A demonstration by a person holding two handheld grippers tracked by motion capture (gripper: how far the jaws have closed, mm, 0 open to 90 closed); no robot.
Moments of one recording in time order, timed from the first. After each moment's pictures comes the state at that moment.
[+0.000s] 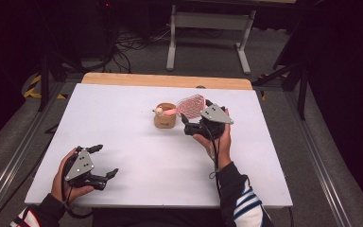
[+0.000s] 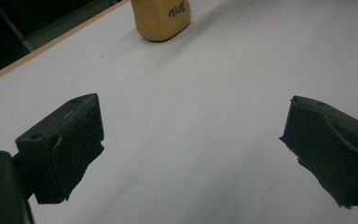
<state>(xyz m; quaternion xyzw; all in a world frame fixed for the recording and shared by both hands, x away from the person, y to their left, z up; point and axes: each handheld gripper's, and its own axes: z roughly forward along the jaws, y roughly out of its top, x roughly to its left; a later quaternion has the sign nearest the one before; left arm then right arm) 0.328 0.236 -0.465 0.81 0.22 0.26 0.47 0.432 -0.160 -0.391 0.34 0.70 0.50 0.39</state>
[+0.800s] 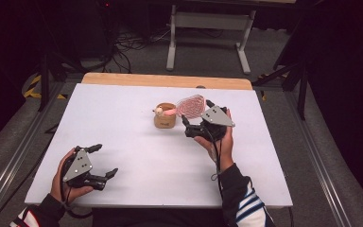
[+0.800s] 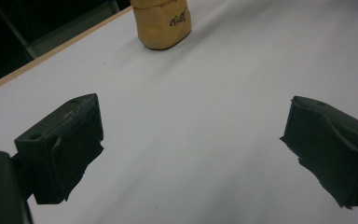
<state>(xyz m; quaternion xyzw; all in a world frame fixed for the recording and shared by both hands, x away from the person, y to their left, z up) 0.326 0.237 -0.463 0.81 0.22 0.27 0.48 0.420 -0.161 -0.383 0.32 0.70 0.50 0.40</state>
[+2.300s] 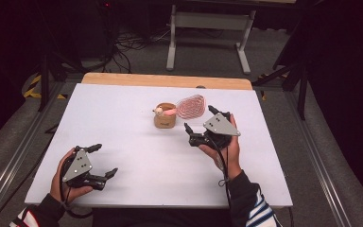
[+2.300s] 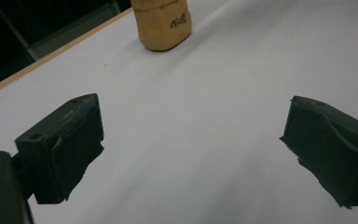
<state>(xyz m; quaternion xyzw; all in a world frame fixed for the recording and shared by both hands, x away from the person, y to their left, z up) 0.325 0.237 -0.462 0.81 0.22 0.27 0.48 0.390 -0.170 -0.376 0.28 0.72 0.49 0.41</state>
